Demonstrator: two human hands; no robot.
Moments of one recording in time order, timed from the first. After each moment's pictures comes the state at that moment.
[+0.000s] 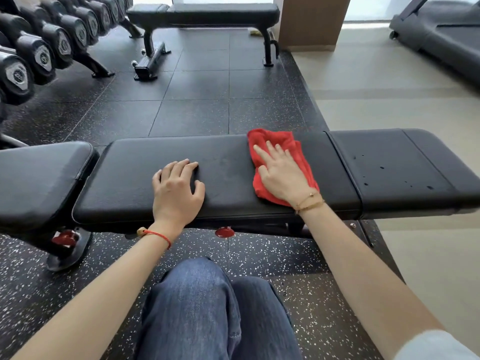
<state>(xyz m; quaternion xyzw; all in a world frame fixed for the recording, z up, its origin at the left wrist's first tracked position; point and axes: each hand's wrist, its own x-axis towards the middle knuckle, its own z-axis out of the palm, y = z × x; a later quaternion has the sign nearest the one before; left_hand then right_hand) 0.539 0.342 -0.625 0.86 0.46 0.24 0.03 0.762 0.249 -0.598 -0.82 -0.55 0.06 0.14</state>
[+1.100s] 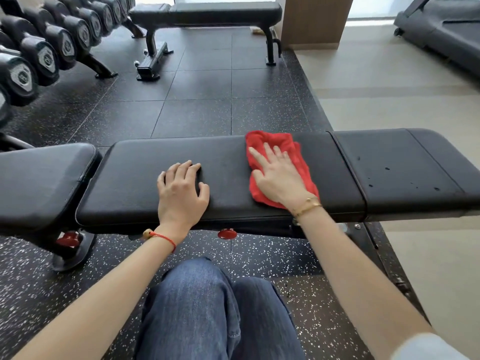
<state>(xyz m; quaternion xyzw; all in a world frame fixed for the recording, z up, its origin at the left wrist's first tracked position) 0.545 0.334 -0.619 0.86 0.47 0.21 0.04 0.748 0.253 -0.596 -0.82 -0.55 0.06 0.12</state>
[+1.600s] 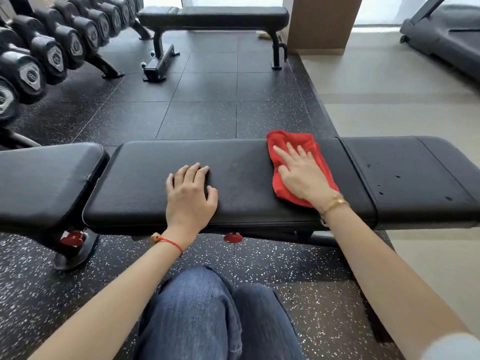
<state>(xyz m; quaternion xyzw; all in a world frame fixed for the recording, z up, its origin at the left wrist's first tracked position) 0.544 0.335 -0.620 0.86 0.47 0.20 0.03 0.789 0.254 -0.597 -0.84 -0.53 0.07 0.13</state>
